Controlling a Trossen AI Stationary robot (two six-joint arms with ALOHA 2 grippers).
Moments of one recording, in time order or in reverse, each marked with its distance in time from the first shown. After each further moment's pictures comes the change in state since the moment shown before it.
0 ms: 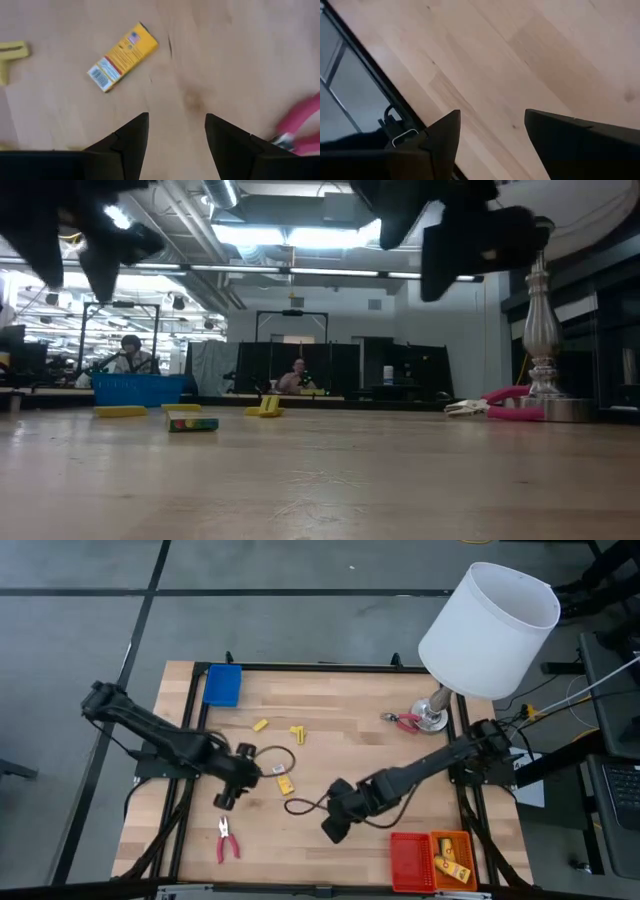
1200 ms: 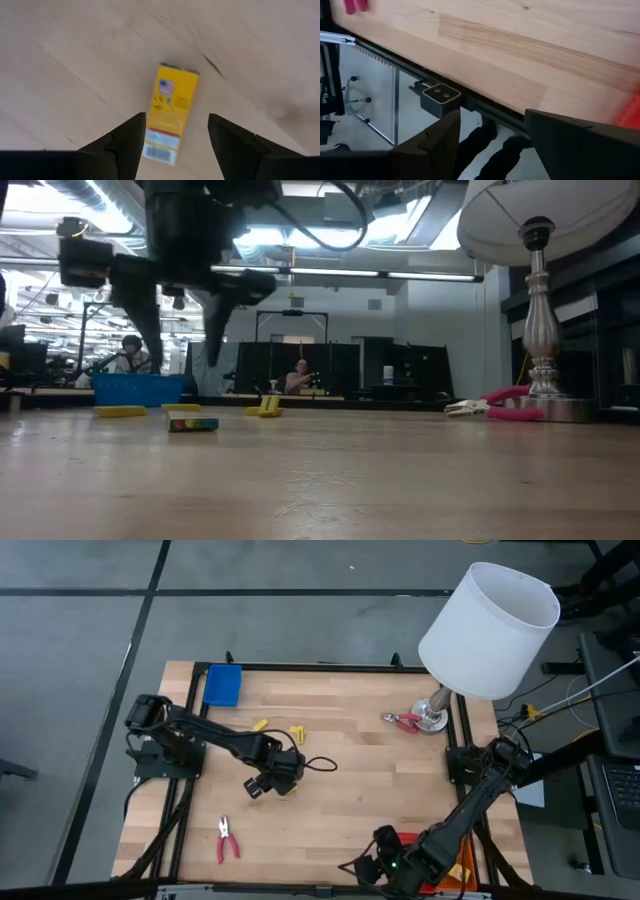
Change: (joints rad) left arm 0.219 0.457 0.231 0.089 0.081 0.783; right arm 0.424 0.000 0.000 0.016 0.342 0.857
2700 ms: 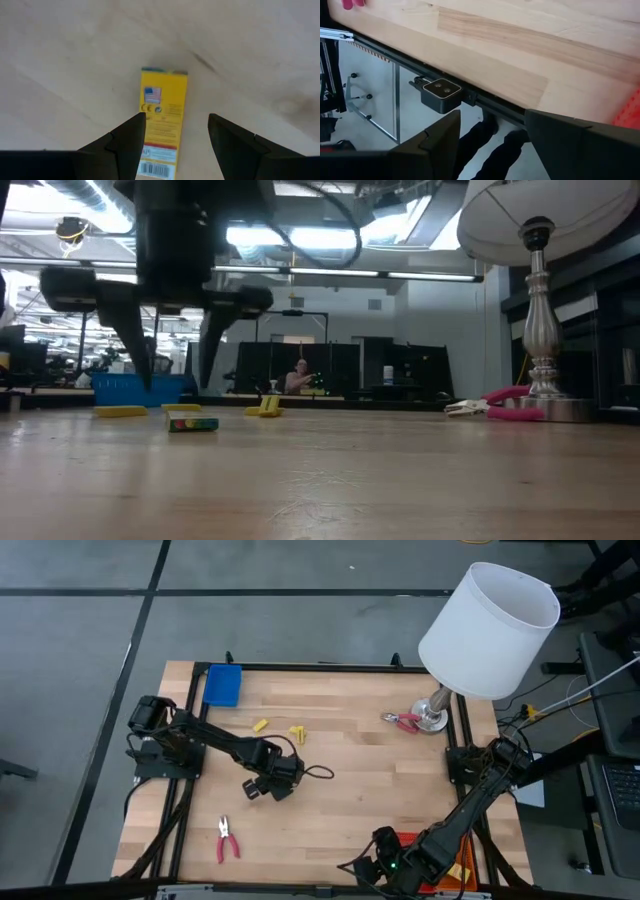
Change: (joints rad) left arm -0.035 0.021 -0.057 0.070 -0.001 0.096; right arm 0.002 0.000 0.000 0.009 -0.030 0.008
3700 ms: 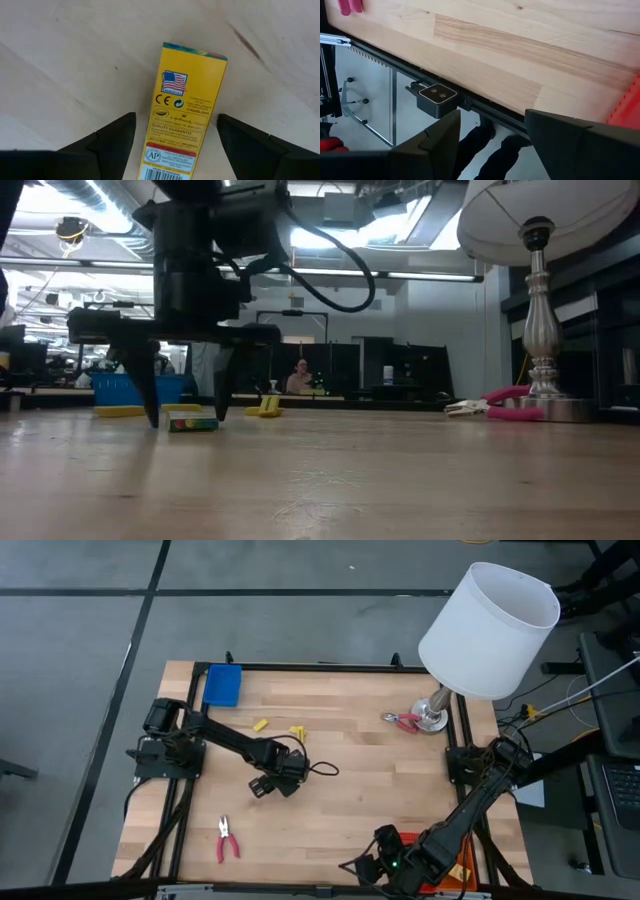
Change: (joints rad) left arm 0.056 0.122 0.006 0.033 -0.045 -0.071; right arm 0.006 -0.007 -0.001 -0.033 0.017 0.008
